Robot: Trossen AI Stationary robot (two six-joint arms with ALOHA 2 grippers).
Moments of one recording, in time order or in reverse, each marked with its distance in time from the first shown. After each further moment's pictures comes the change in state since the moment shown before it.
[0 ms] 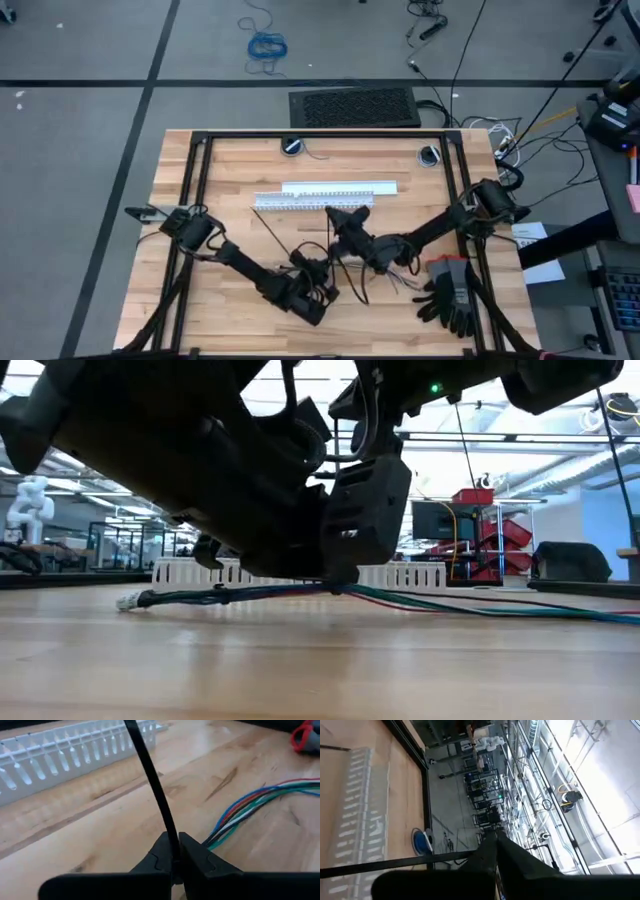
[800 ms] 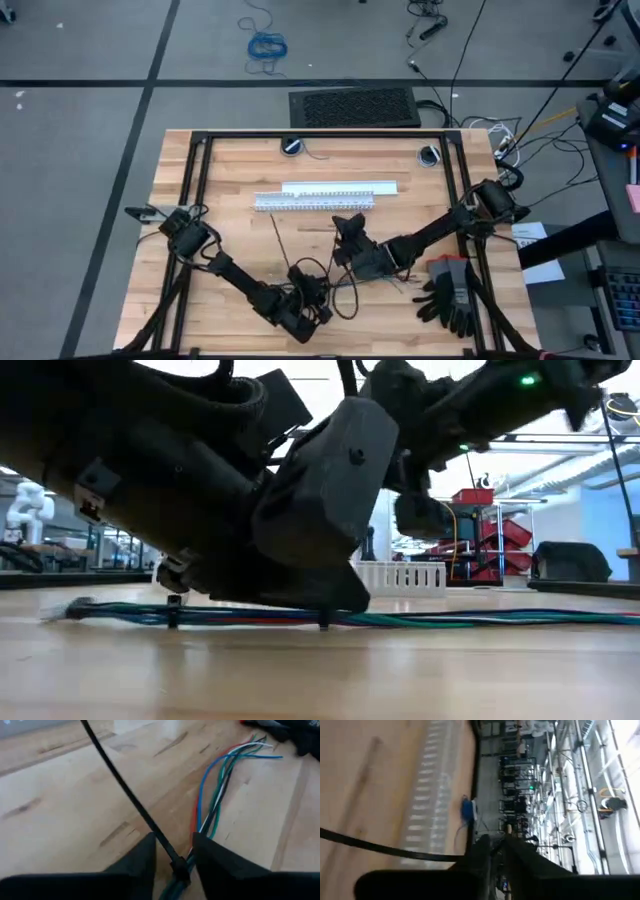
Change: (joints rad) left arm -0.082 -0.002 -0.002 0.061 0.078 -0.032; right arm 0.059 -0.006 0.002 -0.760 0.021 0.541
